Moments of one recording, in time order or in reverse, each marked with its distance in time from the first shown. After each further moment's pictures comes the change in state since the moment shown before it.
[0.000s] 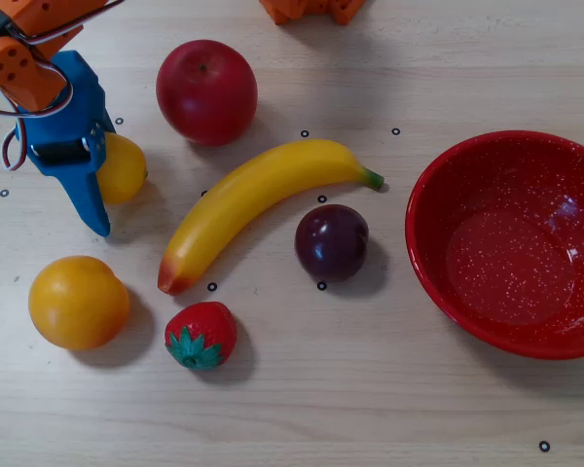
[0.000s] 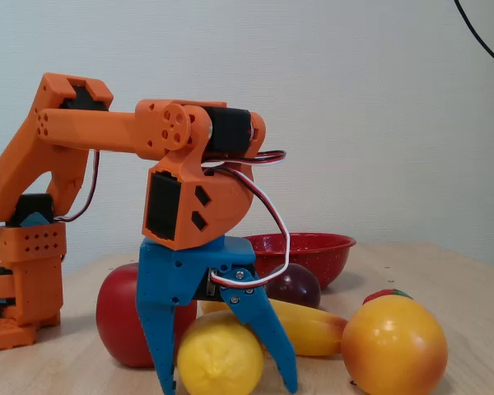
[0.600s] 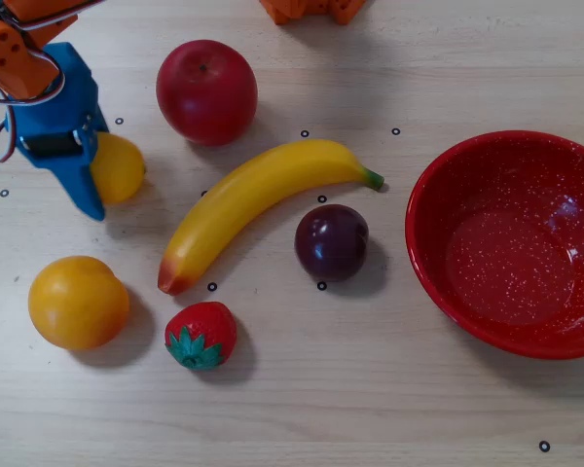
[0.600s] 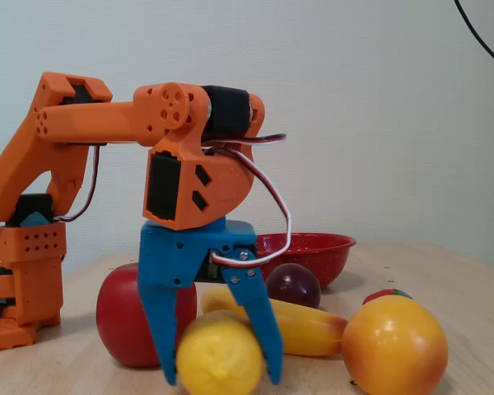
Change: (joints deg) arm 0.0 0.8 -3.2 3.8 -0.1
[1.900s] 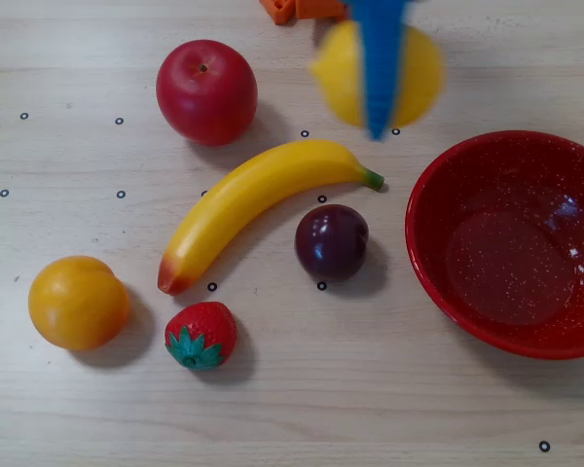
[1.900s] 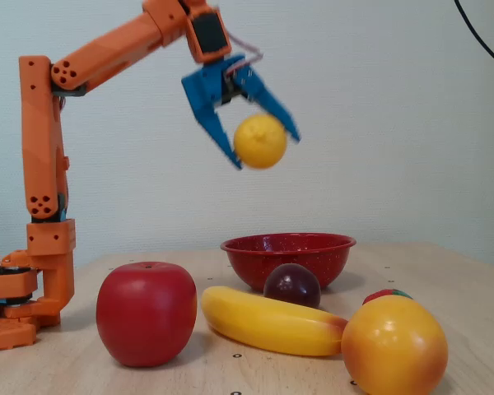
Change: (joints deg) arm 53.8 45.8 13.2 1.9 -52.8
